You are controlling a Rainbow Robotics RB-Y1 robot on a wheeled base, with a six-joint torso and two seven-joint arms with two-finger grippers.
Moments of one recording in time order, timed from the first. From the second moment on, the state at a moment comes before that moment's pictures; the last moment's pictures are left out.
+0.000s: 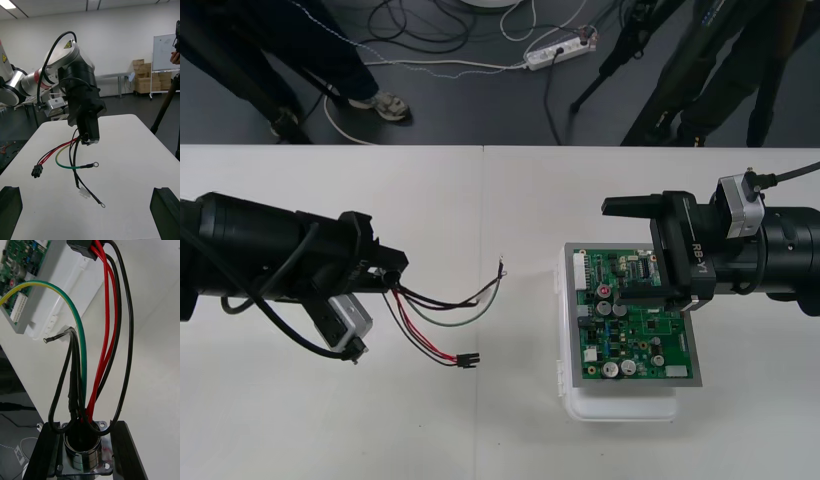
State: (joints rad) right arm -0.26 -0.47 -0.09 -1.59 1.08 -1.56 -0.06; left arm -0.19 0.57 0.05 -2.13 -1.90 -1.54 -0.55
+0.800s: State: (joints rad) right arm -0.26 -0.47 -0.09 -1.60 1.04 -1.56 -0.06; left arm -0.14 0.57 0.09 -2.13 -1.56 -1.54 -0.01
